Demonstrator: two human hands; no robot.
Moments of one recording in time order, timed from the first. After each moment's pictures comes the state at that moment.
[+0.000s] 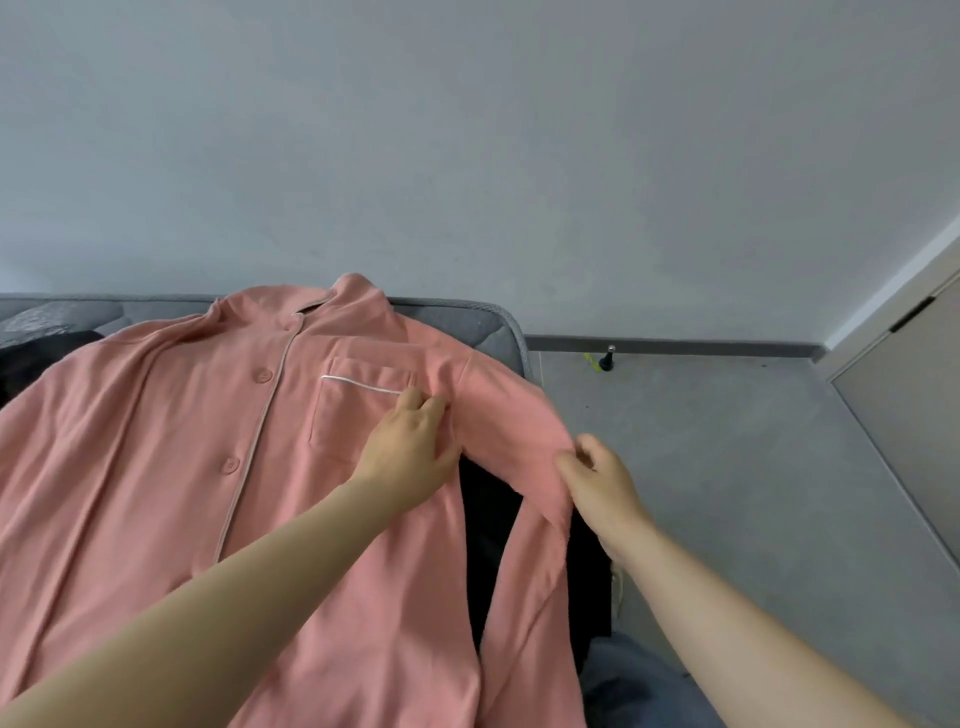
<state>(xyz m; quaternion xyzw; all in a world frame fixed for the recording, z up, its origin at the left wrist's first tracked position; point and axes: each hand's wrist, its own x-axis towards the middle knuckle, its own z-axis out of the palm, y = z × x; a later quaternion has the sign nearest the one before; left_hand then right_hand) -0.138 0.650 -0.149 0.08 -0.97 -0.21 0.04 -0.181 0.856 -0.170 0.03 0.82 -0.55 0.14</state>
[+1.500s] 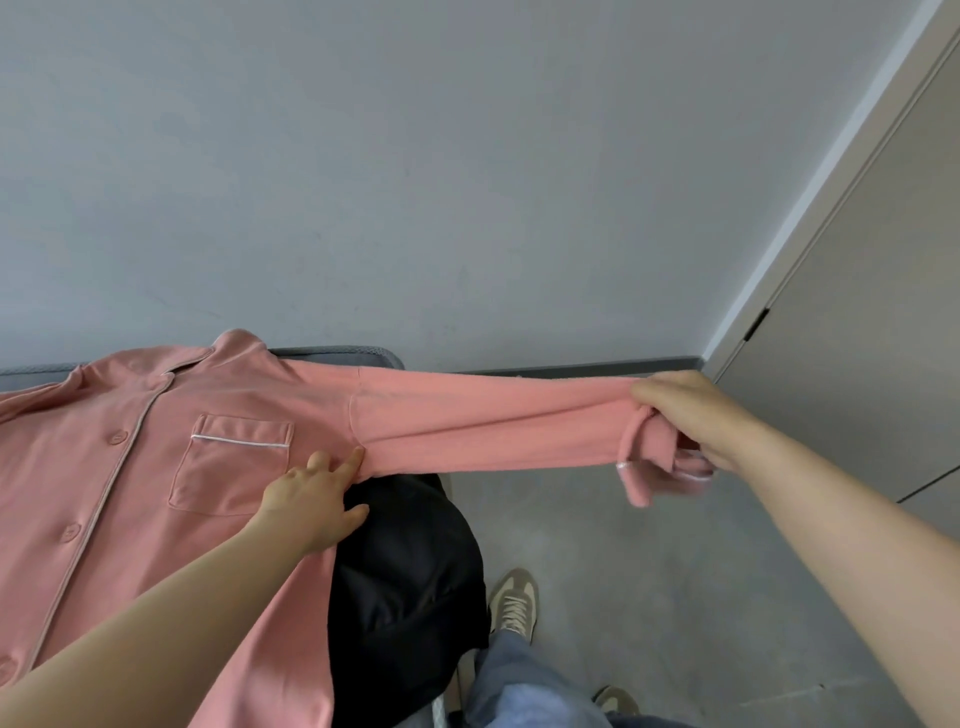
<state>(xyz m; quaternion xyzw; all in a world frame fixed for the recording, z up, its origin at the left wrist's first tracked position) -0.158 0.685 -0.166 0.08 -0.98 0.03 -0.16 -0.254 1.050 -0.048 0.05 0.88 -0.46 0.11</state>
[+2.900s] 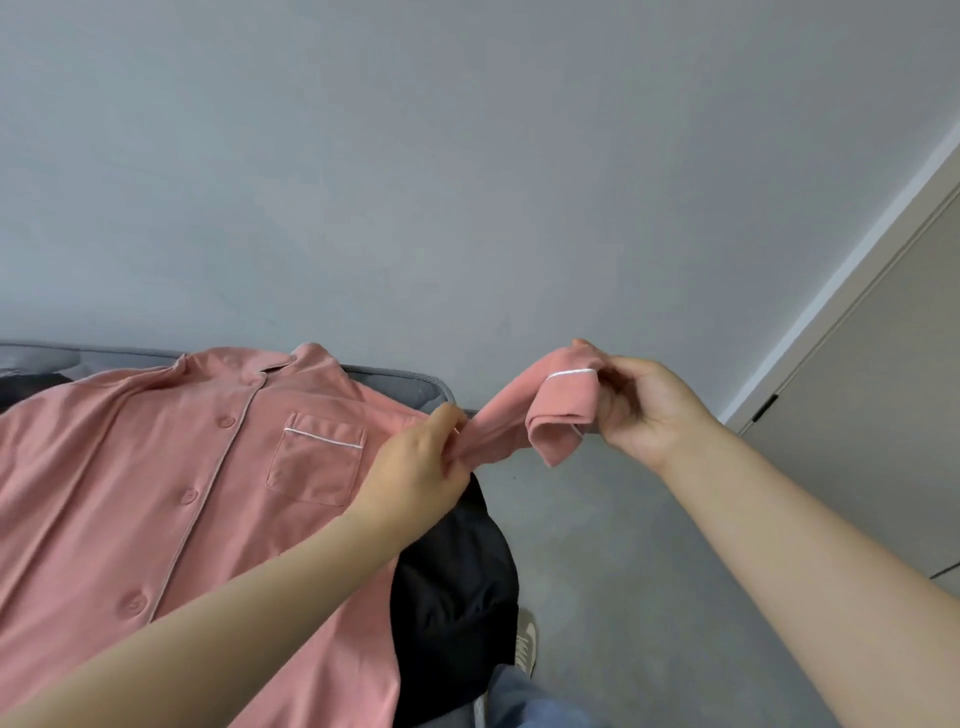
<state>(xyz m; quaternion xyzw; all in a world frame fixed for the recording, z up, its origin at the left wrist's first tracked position) -0.104 0.719 -0.052 -0.04 -0.90 -0.37 0.22 -0.195 0.904 0.050 0.10 0.46 -0.86 0.21</state>
